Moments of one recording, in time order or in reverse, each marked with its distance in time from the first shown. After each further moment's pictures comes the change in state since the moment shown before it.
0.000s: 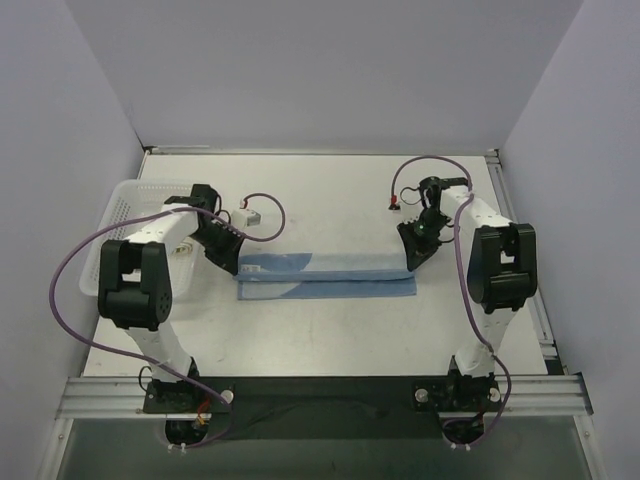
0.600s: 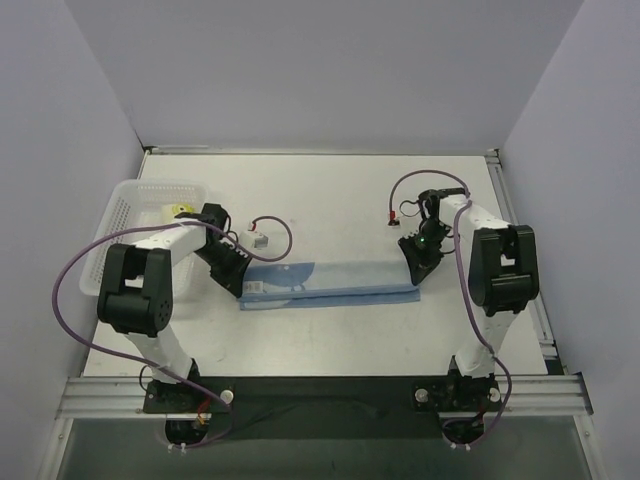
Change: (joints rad) left arm -0.061 -0.080 -0.163 0.002 -0.005 -0.014; right arm 0.002 -0.035 -0.106 -0.014 0.032 -0.063
